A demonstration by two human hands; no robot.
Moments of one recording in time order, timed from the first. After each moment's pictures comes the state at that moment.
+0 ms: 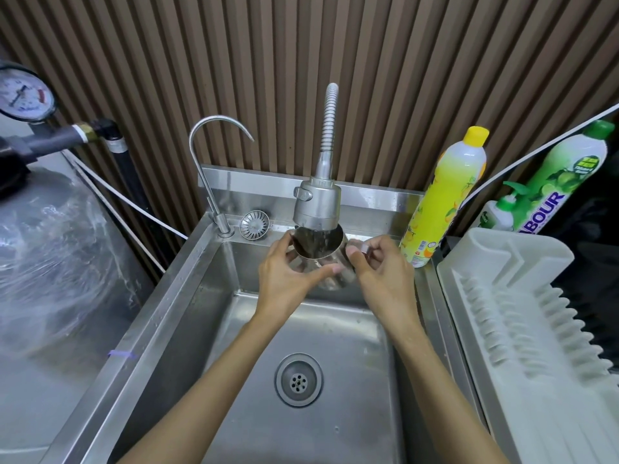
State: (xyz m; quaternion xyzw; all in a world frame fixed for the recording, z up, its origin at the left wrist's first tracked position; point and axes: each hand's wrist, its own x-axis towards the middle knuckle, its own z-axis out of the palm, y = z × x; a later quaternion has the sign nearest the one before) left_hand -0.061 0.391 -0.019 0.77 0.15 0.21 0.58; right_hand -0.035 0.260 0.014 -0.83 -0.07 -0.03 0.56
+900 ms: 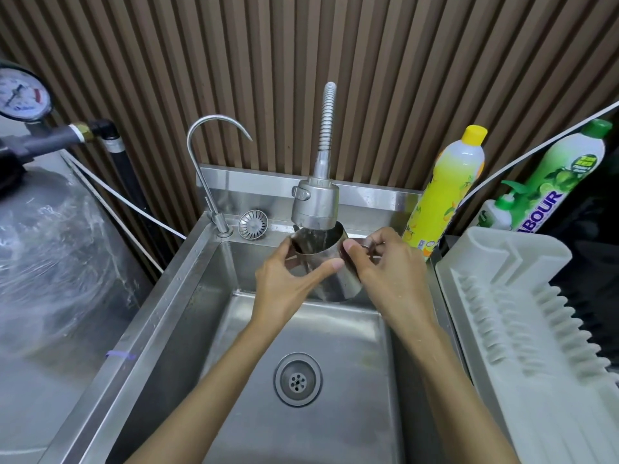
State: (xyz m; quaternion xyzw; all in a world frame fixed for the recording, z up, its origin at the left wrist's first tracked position) left_hand -0.077 0.386 -0.006 0.77 0.14 0.16 0.60; right_hand -0.044 0.252 0.041 -0.90 -0.11 -0.07 0.43
